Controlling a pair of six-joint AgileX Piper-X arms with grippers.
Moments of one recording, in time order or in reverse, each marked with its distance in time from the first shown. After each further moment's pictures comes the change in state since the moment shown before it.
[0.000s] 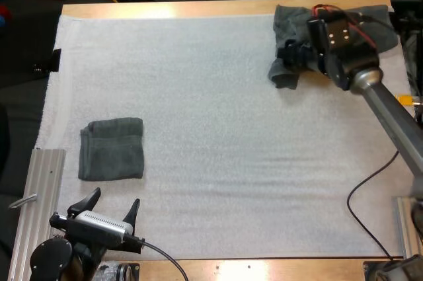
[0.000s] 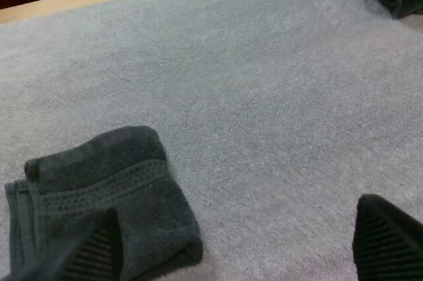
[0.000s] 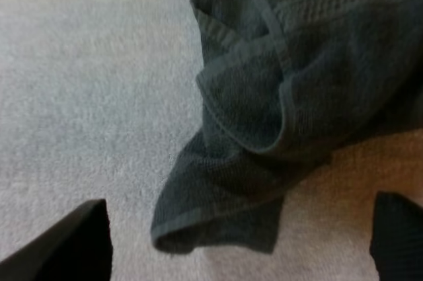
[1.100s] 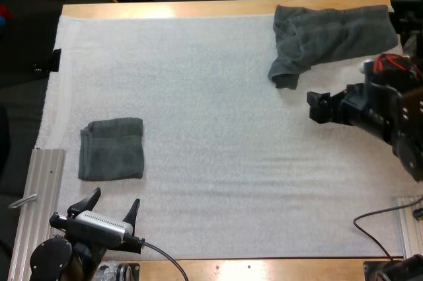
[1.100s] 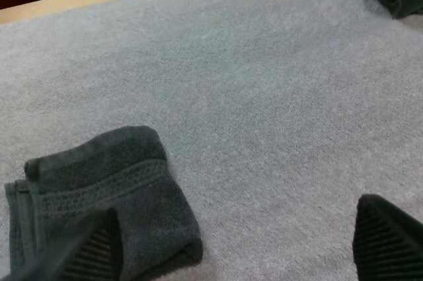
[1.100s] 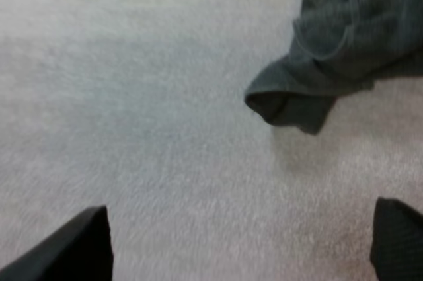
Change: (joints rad) left arm 0.000 0.000 0.000 0.000 0.000 0.000; right arm 0.000 -0.643 0.369 0.118 -0.225 -0.130
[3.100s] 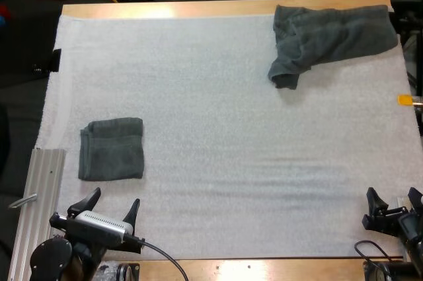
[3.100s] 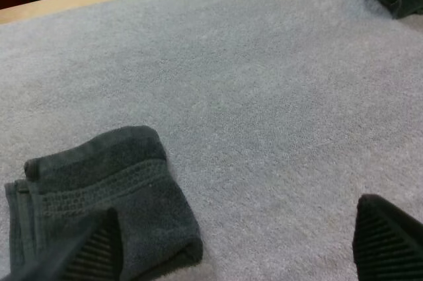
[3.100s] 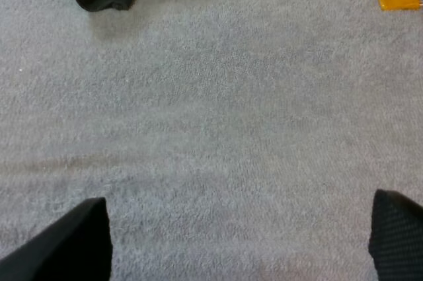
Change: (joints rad) left arm 0.000 0.000 0.000 0.000 0.000 0.000; right arm -0.349 -1.110 0.698 0.245 0.001 -0.129
